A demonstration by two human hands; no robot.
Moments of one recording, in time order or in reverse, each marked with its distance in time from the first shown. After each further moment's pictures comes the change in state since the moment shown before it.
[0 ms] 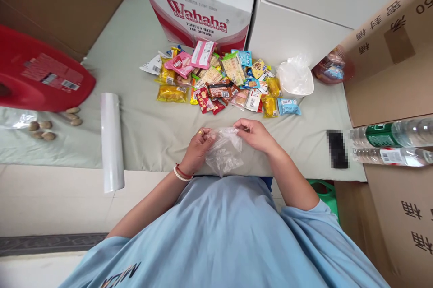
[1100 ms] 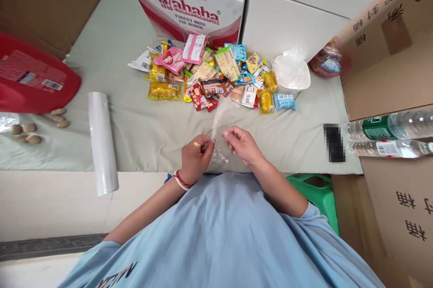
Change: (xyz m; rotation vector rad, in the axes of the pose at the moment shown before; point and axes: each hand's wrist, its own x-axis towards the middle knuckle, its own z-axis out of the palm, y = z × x) left_hand -0.030 0.005 0.011 0.817 0.088 0.585; right_hand -0.030 -0.004 0.055 0.476 0.135 0.257
